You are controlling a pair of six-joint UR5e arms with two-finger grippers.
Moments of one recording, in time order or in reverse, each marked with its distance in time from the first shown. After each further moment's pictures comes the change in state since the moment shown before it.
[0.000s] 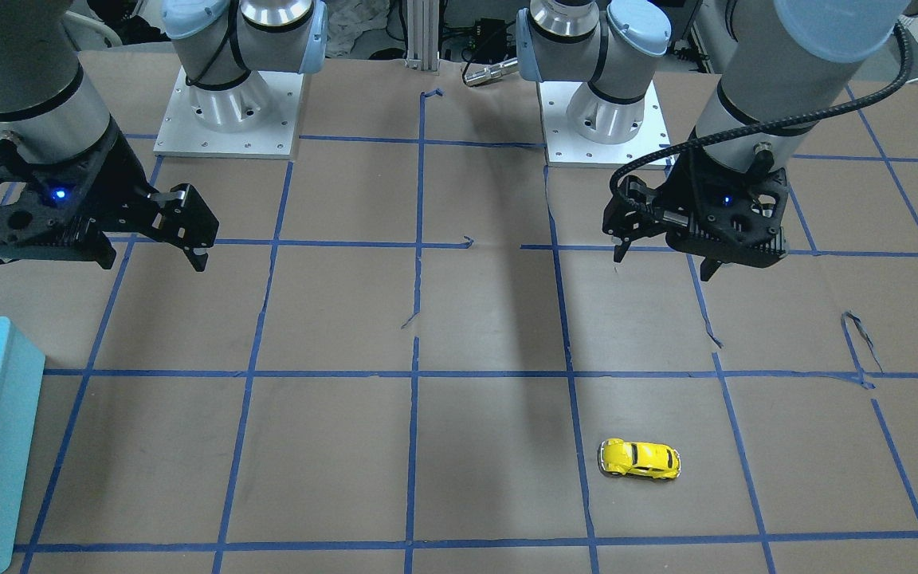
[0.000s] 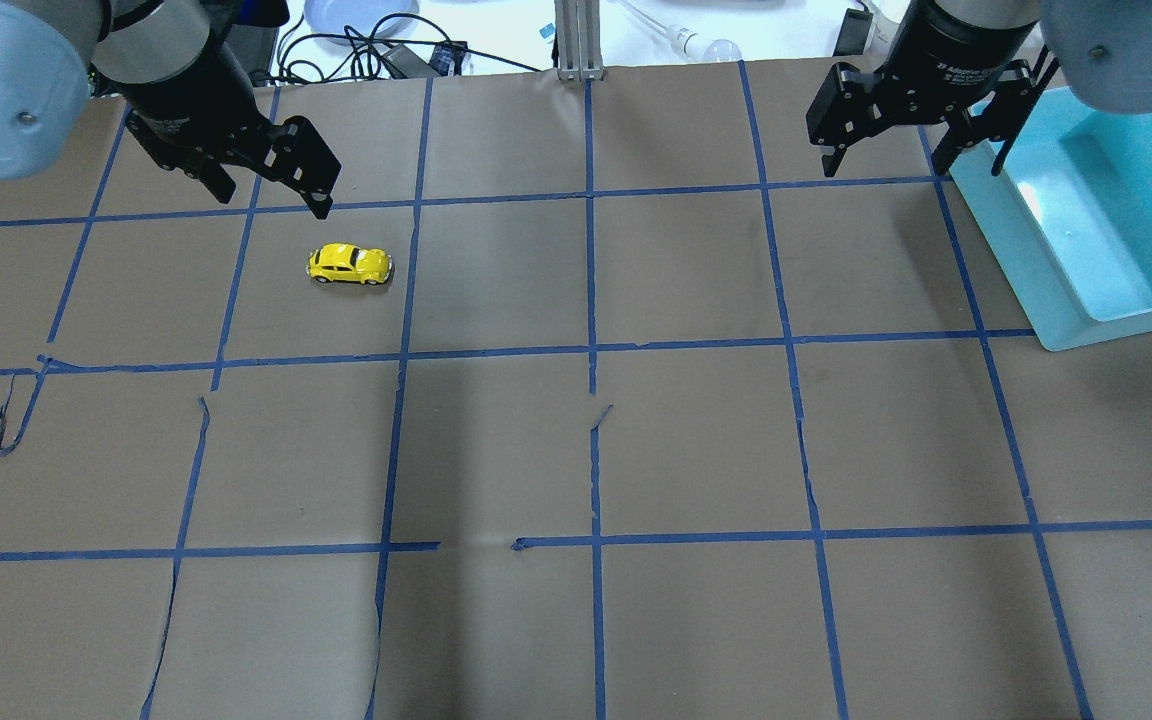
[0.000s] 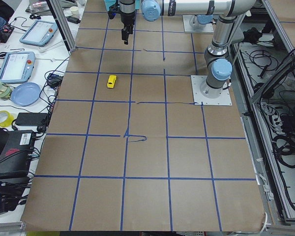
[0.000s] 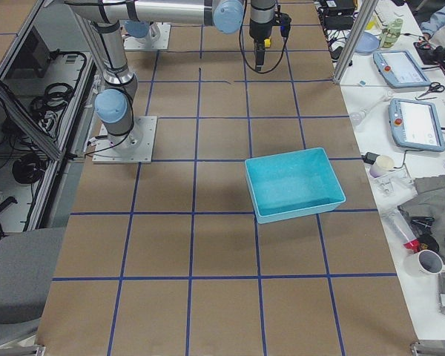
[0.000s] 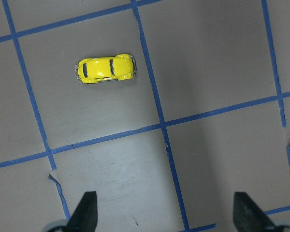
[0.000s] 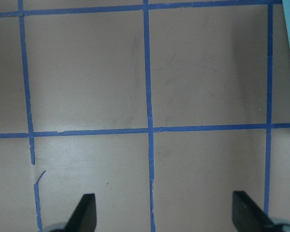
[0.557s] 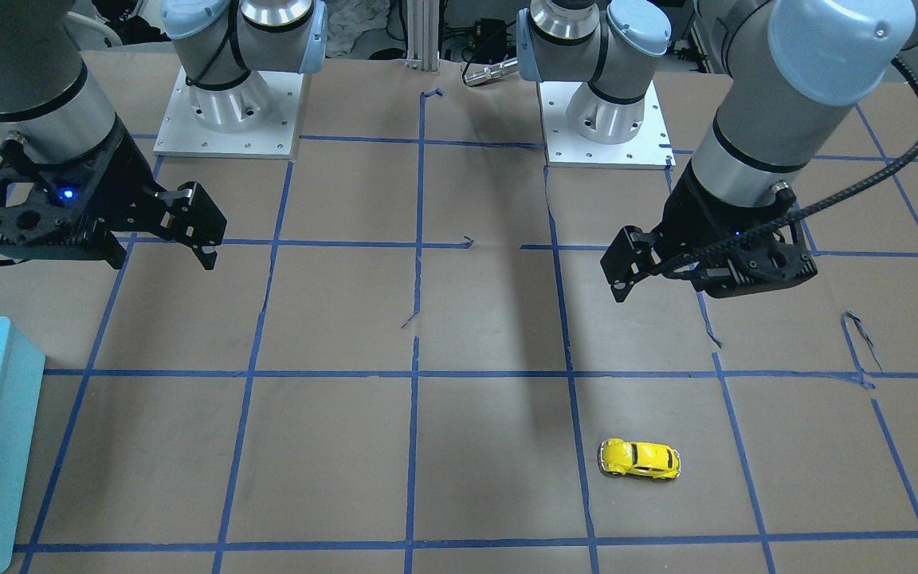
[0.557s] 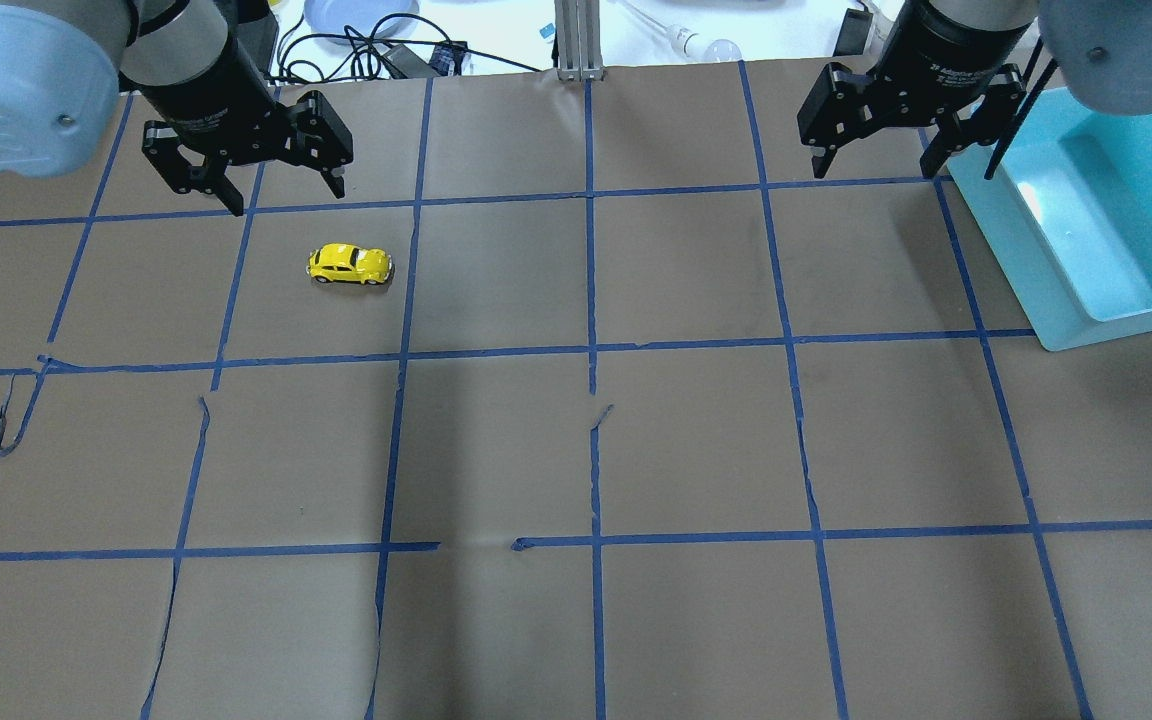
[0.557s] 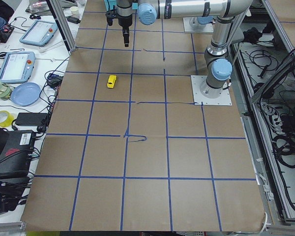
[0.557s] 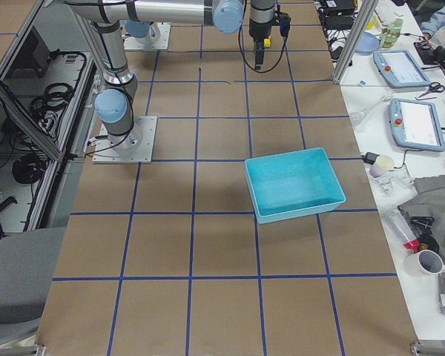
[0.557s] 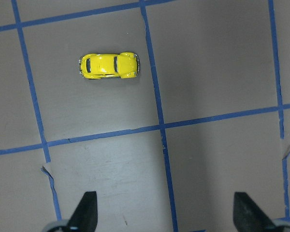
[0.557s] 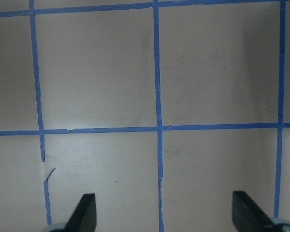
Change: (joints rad) left arm 0.003 -0.050 -0.001 0.073 -0.008 -0.474; right arm 0.002 -0.001 0.003 0.002 0.020 0.001
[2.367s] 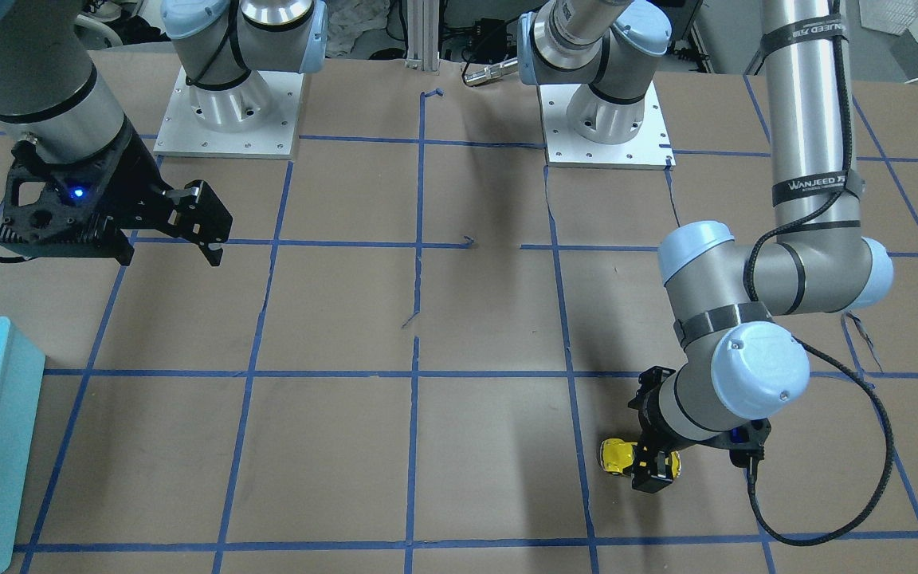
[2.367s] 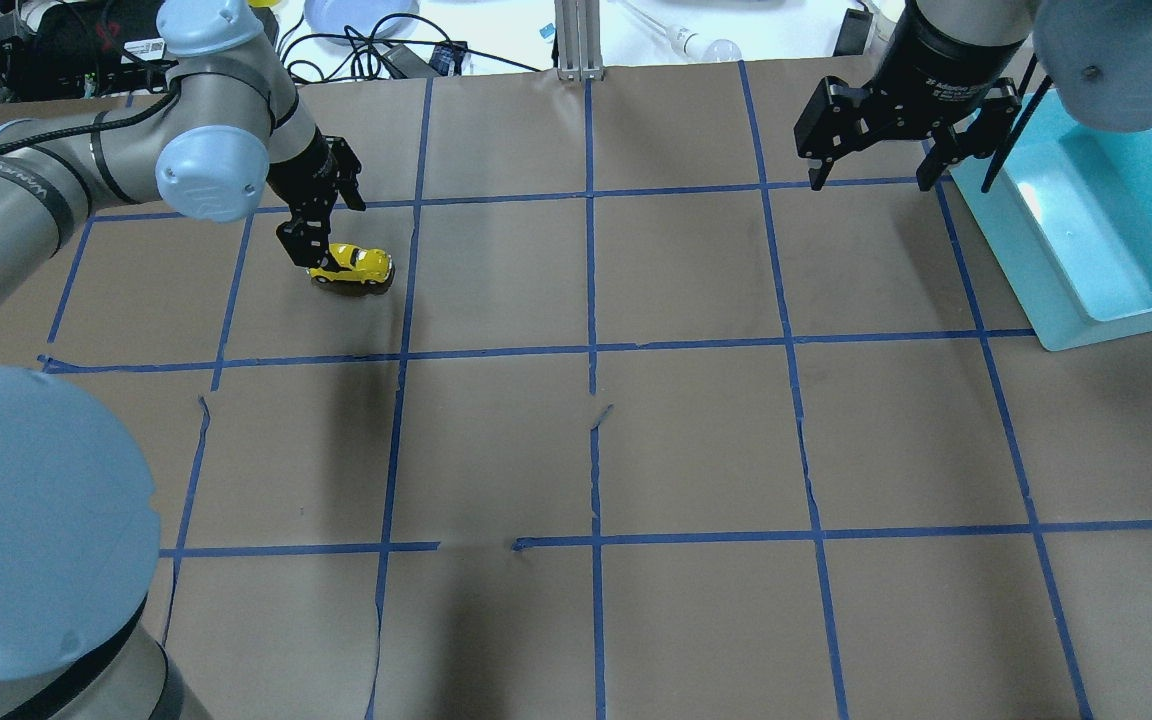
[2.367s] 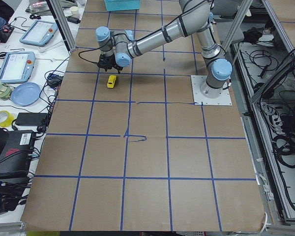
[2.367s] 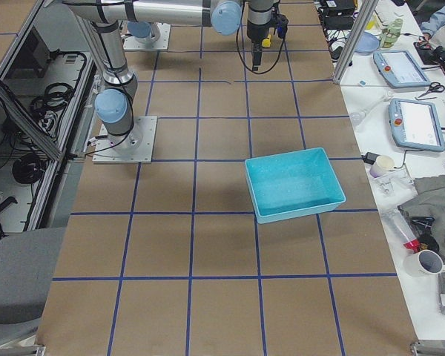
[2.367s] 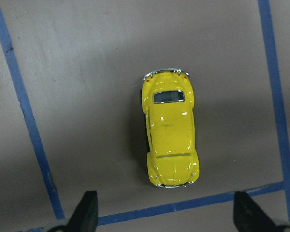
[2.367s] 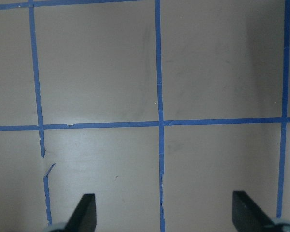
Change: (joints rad) left arm 0.051 -0.432 -0.002 0.317 -0.005 -1.045; right arm 0.002 -0.011 0.027 -0.004 0.004 0.002
